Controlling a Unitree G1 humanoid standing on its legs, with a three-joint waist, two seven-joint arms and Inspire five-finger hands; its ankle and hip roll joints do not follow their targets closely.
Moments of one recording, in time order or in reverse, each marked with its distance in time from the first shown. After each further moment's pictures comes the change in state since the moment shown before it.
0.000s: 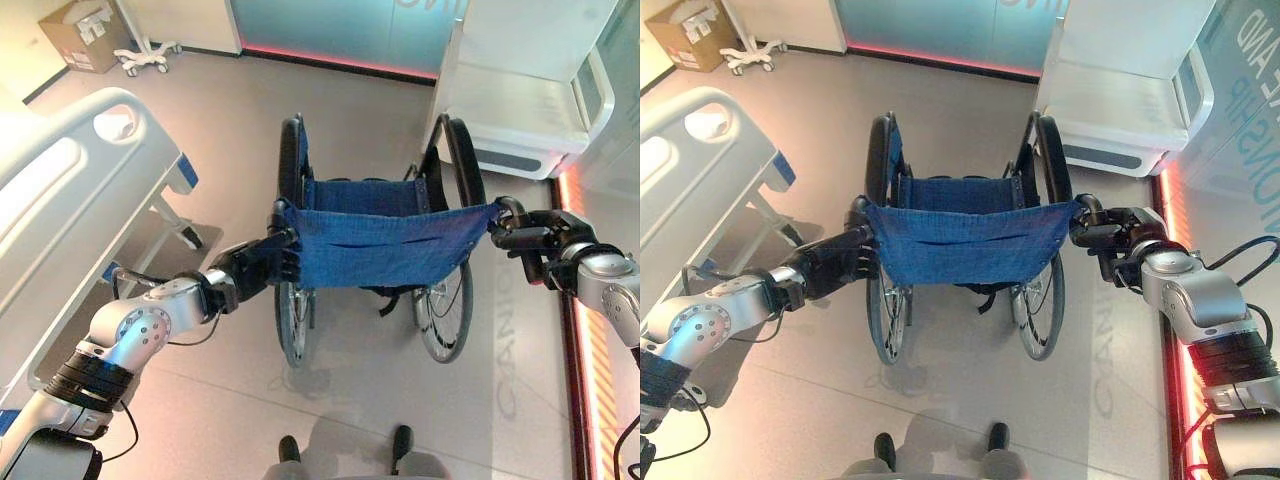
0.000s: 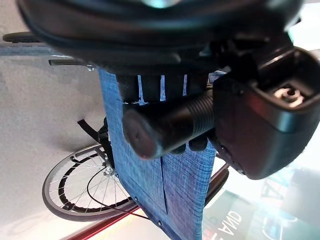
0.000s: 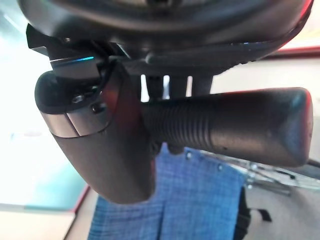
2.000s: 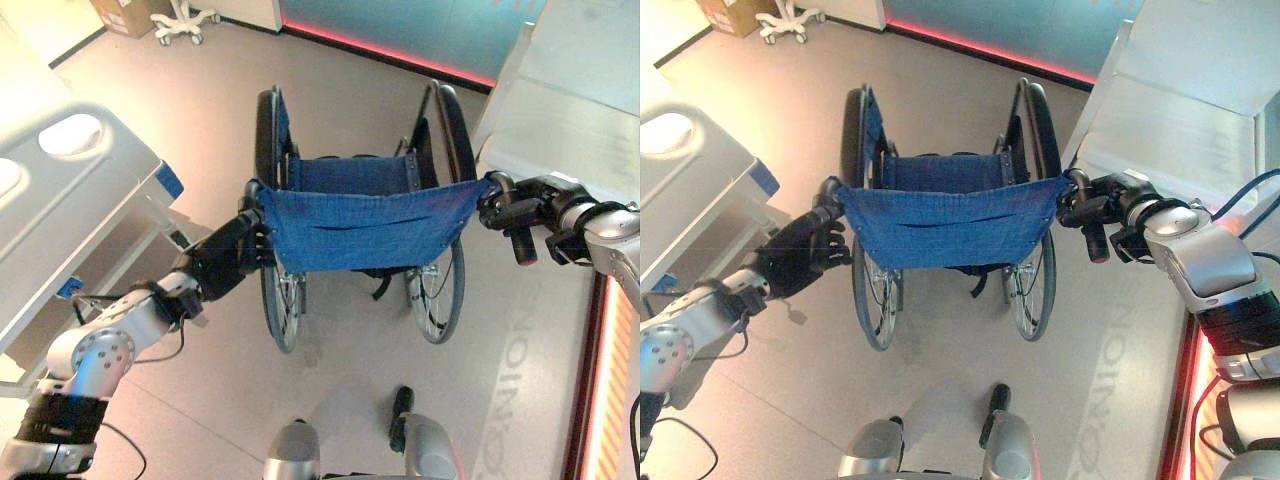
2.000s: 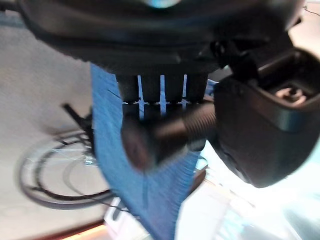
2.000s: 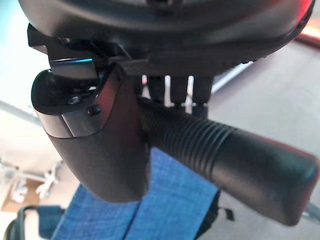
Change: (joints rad) left arm 0.273 -0.020 0.353 -0.129 -0.011 -0.001 -0.117; right arm -0.242 -0.121 0.157 -0.067 -0.179 0.102 0.274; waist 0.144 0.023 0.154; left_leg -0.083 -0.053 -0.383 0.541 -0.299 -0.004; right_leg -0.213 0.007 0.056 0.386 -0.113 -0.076
